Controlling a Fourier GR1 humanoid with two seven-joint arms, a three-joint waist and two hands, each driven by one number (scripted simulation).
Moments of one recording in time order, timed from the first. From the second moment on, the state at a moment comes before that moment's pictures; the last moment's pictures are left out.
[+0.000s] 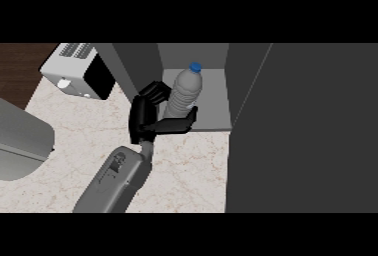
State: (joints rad) left arm -0.48 0.01 -0.29 -1.18 0.30 0.55 -0.17; right arm 0.53 -0.02 0.26 -2.10 -0.24 0.29 -0.14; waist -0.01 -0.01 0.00
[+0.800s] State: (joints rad) left arm -0.67 0.05 -0.31 -0.99 0.18 0.73 -0.11; right arm 0.52 -0.04 0.26 -2.08 -0.26 0.31 -0.14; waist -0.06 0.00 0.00
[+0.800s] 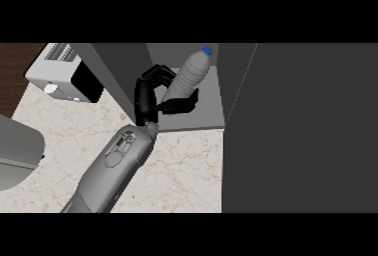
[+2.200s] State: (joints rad) left arm -1.05 0.02 -0.10 -0.28 0.11 0.70 -0.37; right arm 0.53 -0.05 0.26 -2.07 -0.26 0.32 -0.17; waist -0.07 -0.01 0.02
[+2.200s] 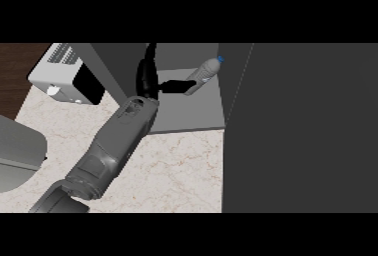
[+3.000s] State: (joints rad) left arm -1.05 0.00 0.01 -0.36 0.23 0.38 -0.64; right arm 0.57 -0.06 0.26 -2.12 -0.25 0.31 -0.18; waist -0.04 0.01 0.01
